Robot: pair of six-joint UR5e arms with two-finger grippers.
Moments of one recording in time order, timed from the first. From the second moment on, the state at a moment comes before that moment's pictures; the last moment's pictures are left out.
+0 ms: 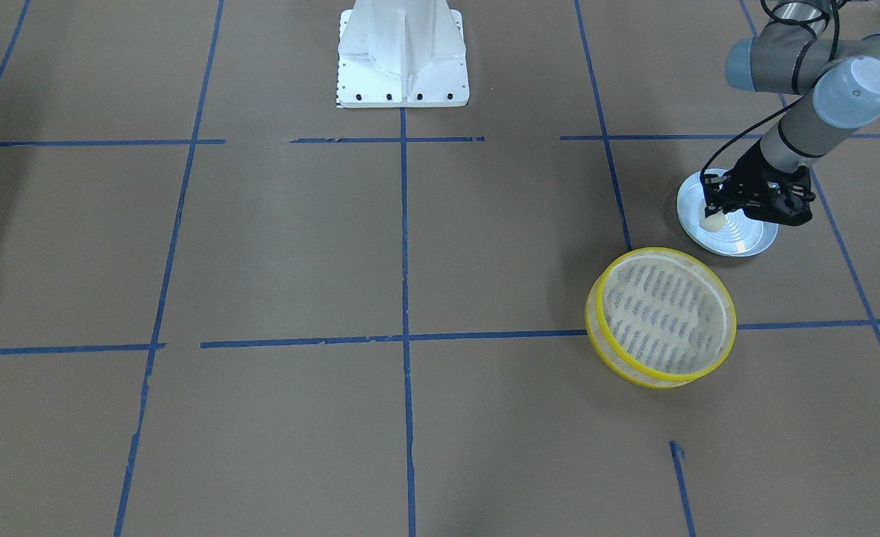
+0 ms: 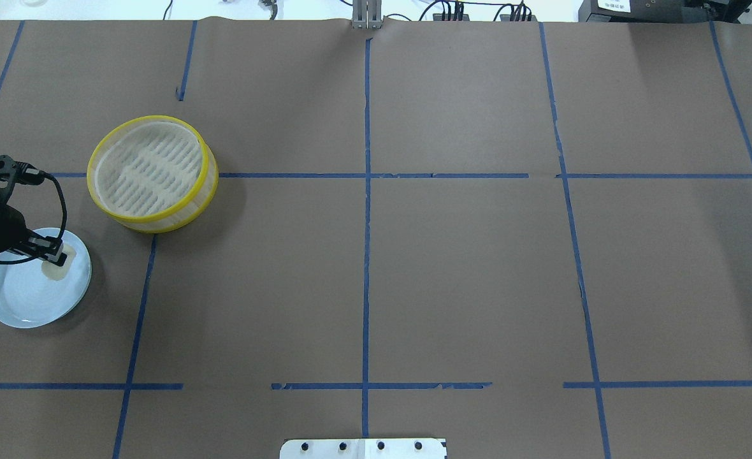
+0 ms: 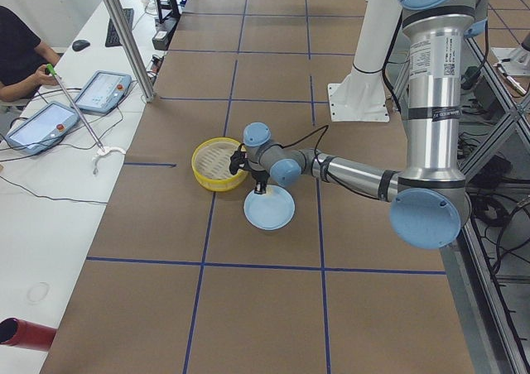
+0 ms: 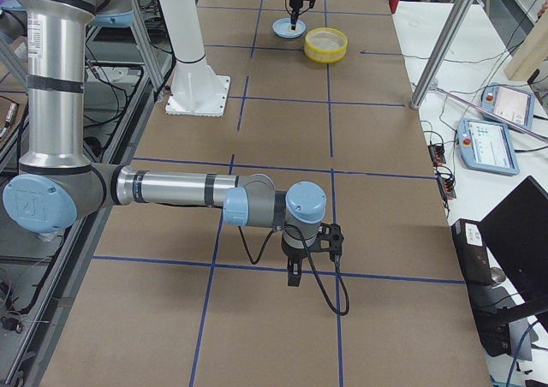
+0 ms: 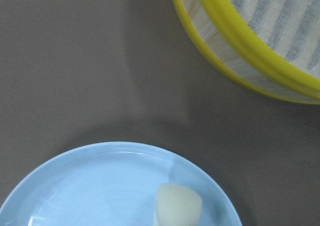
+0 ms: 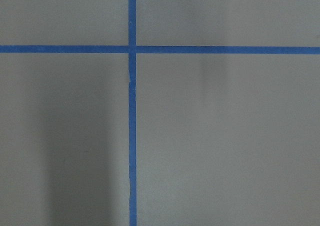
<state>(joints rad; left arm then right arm) -0.90 -1.51 -1.81 -1.98 -2.21 -0.67 1.56 -1.66 1.66 -1.59 2.29 0.00</state>
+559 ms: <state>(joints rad) -1.07 -1.68 -1.99 -1.44 -2.21 -0.45 1.56 -1.66 1.66 -1.59 2.29 0.00</state>
